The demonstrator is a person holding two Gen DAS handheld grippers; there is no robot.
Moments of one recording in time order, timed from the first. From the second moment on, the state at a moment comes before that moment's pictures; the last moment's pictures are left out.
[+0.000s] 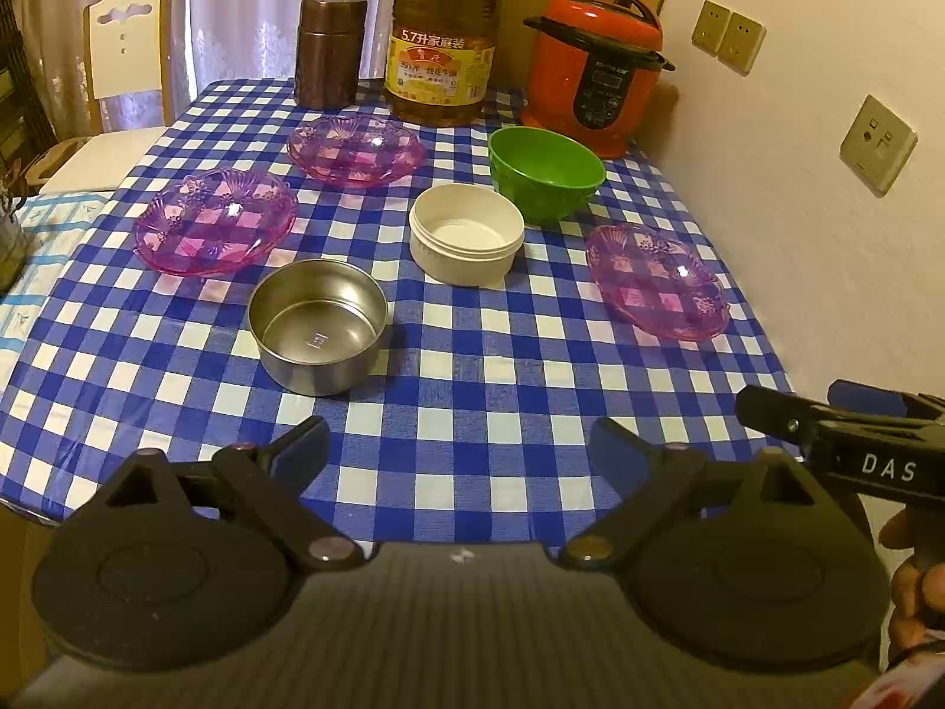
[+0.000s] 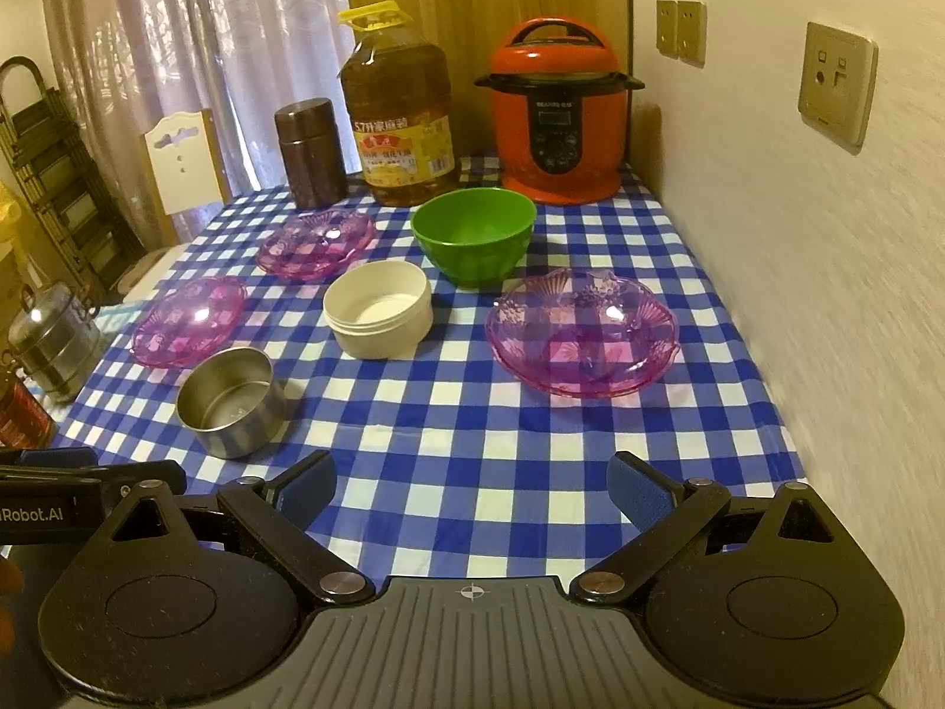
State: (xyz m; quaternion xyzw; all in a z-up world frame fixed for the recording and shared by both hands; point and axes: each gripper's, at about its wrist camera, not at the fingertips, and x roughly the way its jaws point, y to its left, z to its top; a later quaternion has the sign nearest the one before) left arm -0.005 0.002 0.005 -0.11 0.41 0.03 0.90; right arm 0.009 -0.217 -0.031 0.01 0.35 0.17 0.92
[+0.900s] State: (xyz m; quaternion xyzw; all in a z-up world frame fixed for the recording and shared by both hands) left arm -0.007 0.003 0.004 -0.11 0.42 0.03 0.90; right arm 0.009 -0.217 -0.032 0.01 0.35 0.16 0.92
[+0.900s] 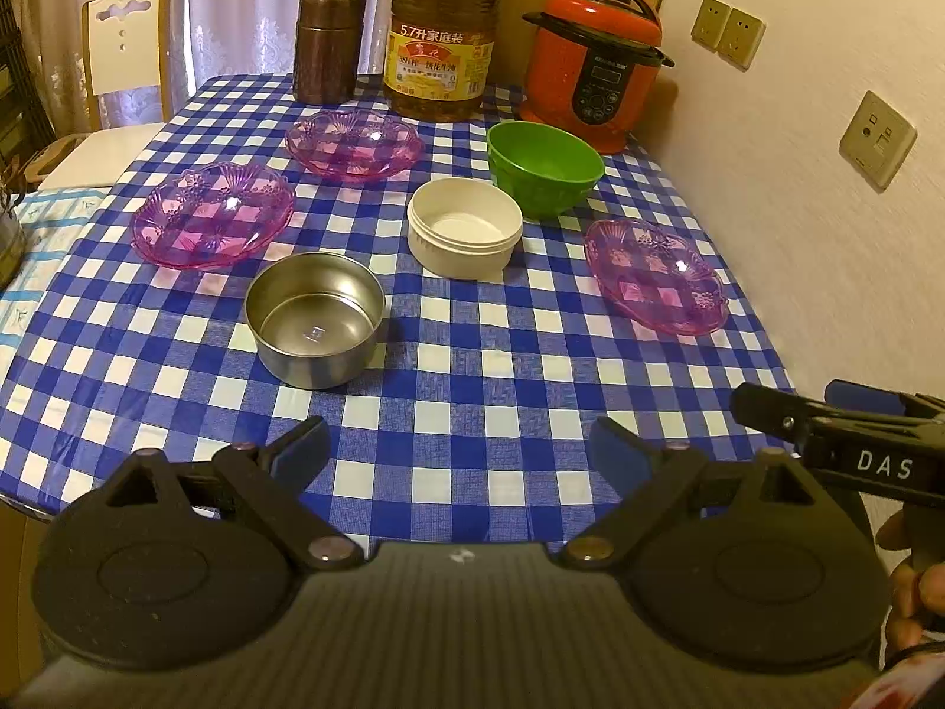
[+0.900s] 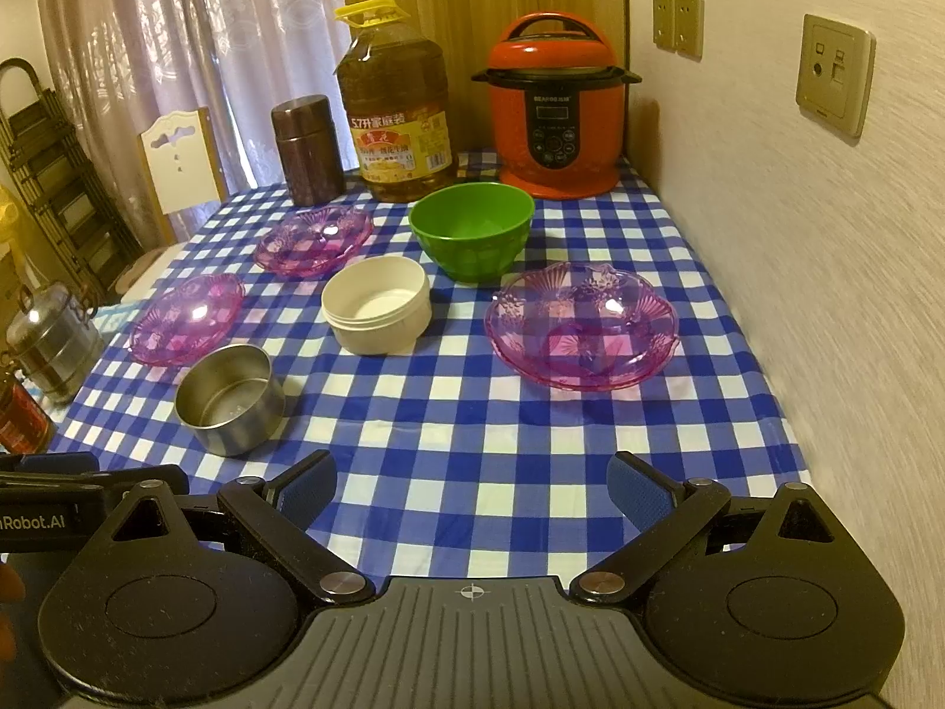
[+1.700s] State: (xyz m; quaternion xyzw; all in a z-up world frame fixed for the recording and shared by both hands) left arm -0.008 0.002 0.004 -0.11 0.42 0.03 0.90; right arm 0.007 -0.216 -0.033 0.01 0.35 0.16 0.92
